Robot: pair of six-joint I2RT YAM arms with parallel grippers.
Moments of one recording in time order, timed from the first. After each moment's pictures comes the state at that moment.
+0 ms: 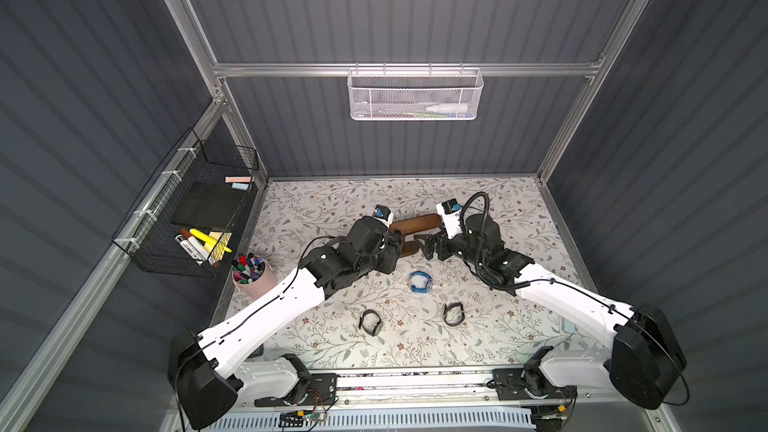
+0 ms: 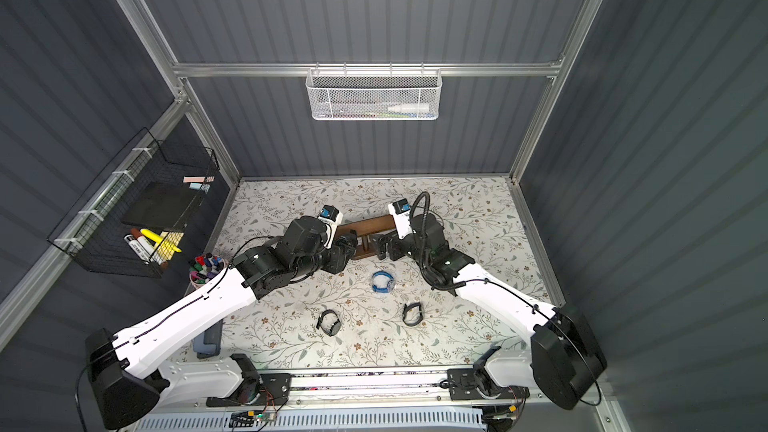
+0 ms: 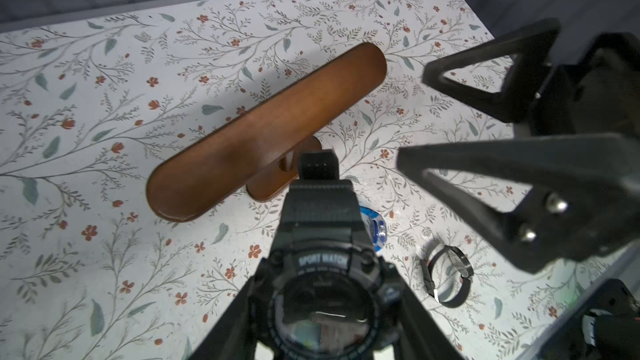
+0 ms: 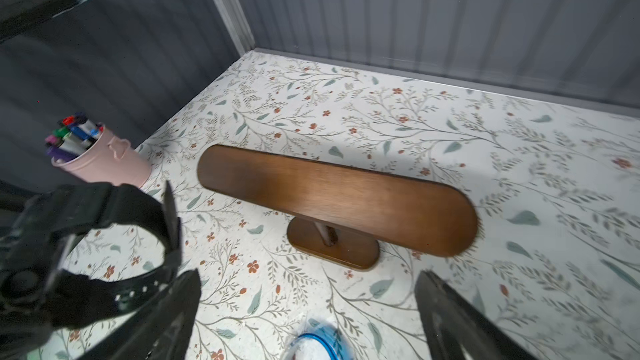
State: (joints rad) left arm -0.79 1.25 1.17 -0.63 -0.13 -0.34; right arm 0.63 1.29 0.85 0.04 -0.10 0.21
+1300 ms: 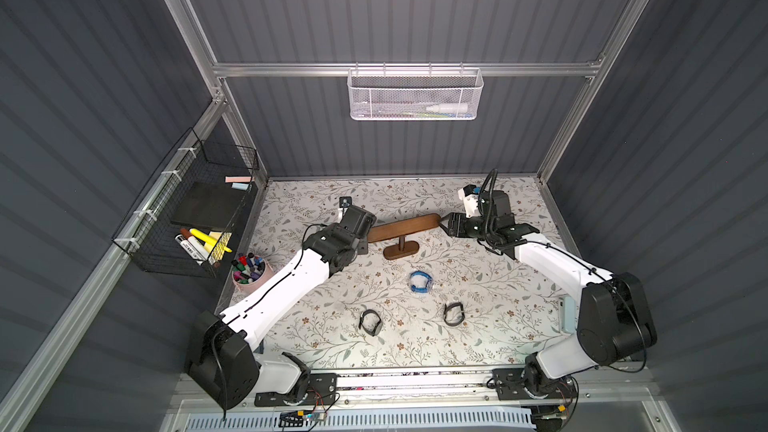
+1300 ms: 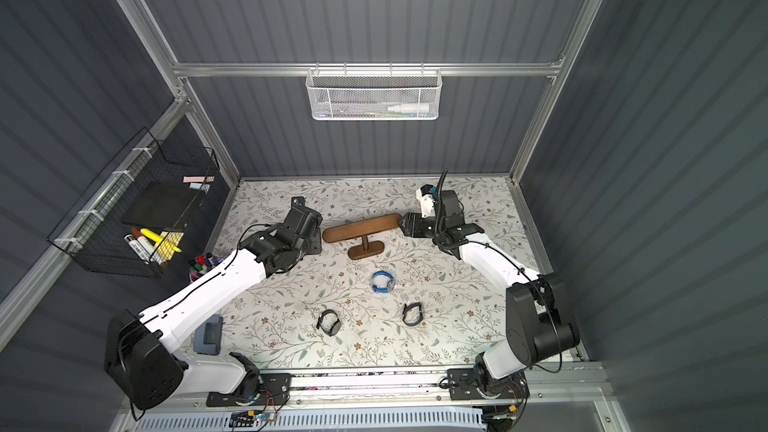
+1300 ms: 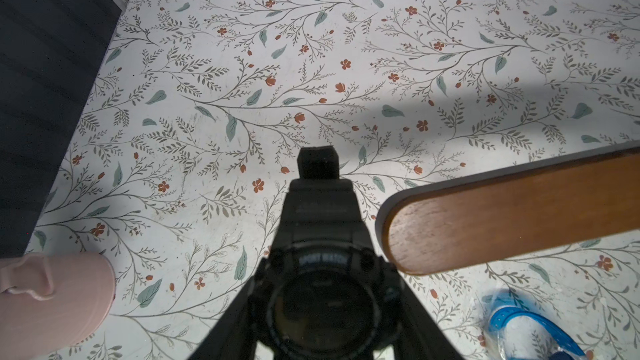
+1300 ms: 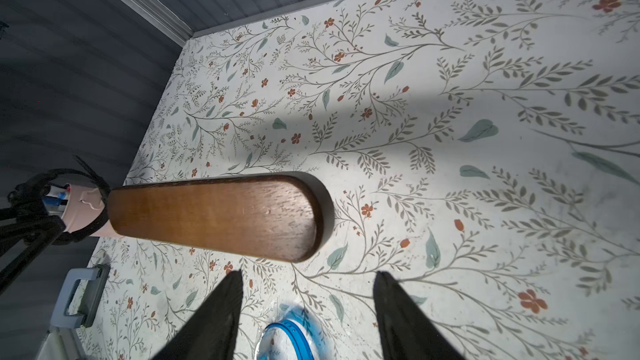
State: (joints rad) left arm -0.58 1.36 1.14 -0.67 -0.41 -0.48; right arm 0.36 1.53 1.04 -0.15 -0.38 0.35
